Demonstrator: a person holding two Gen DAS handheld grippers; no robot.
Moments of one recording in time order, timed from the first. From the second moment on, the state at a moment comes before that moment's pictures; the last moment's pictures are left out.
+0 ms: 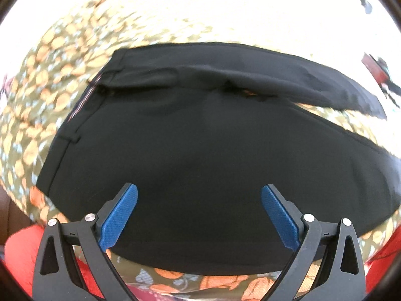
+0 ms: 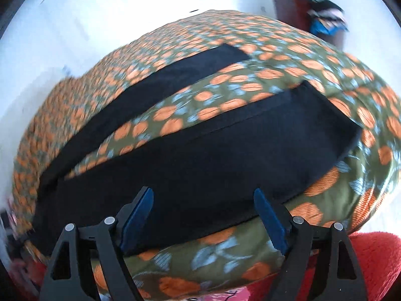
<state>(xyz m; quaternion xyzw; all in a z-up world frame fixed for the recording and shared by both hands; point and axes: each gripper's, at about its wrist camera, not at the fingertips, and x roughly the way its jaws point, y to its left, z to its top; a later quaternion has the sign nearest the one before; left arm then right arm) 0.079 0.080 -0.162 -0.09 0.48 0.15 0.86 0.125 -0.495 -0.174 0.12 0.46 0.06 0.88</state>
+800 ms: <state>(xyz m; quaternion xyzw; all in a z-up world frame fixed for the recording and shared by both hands) 0.198 0.197 -0.161 -0.14 0.43 0.28 0.84 0.302 -0.209 -0.139 -0.02 0.48 0.32 0.82</state>
